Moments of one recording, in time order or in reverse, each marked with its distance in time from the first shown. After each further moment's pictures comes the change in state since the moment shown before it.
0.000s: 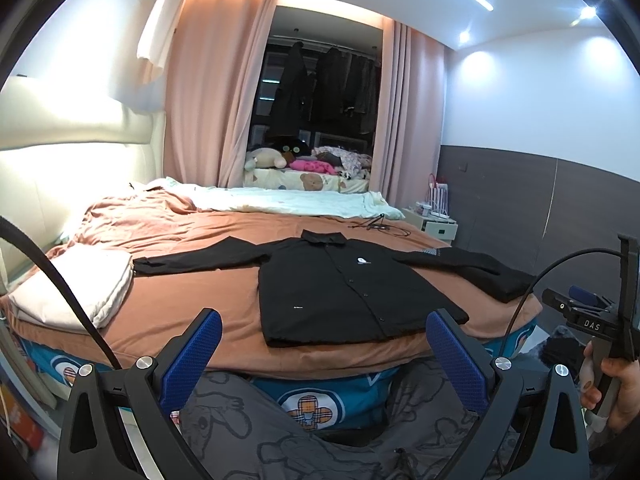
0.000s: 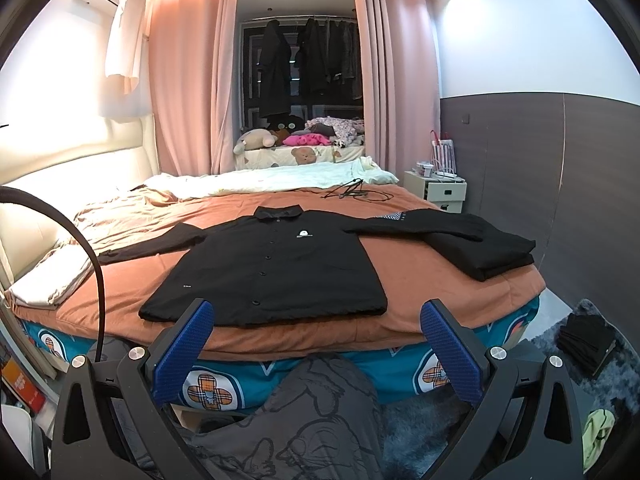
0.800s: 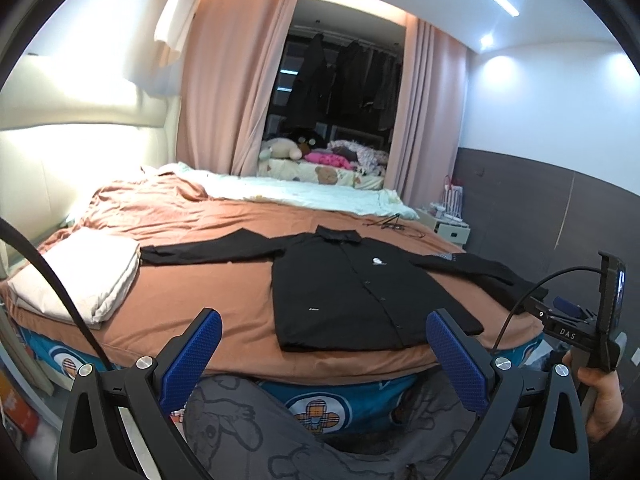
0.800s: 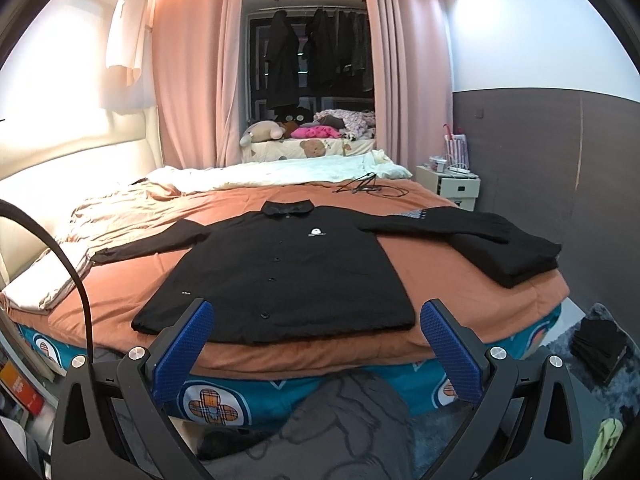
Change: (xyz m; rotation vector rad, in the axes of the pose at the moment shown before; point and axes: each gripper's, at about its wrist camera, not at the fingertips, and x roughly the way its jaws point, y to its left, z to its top) left arm 0.039 0.032 0.009 -0.073 0.033 0.037; right arm 0.084 0.023 0.019 -0.018 0.025 0.029
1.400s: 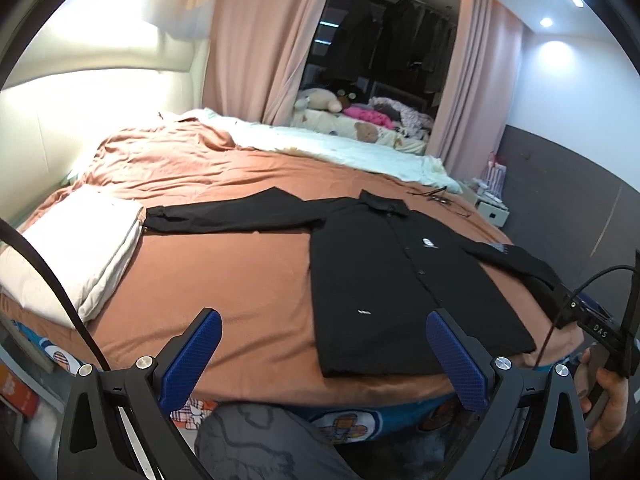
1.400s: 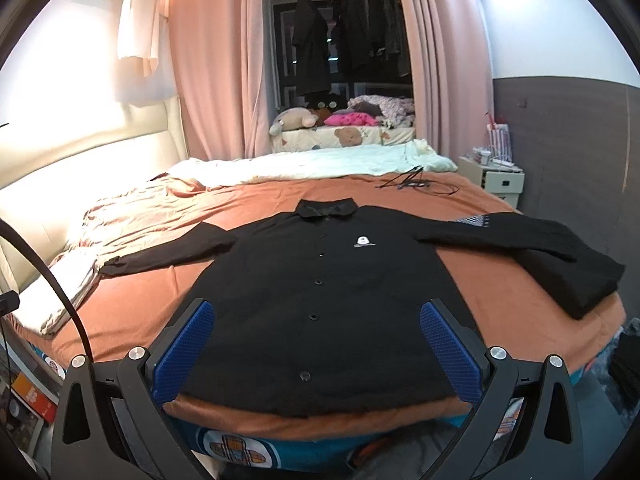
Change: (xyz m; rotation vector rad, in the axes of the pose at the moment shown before) left arm 0.129 0.068 0.033 -0.107 0.175 0.099; right arm 0.110 -0.020 0.047 0.012 0.063 0.134
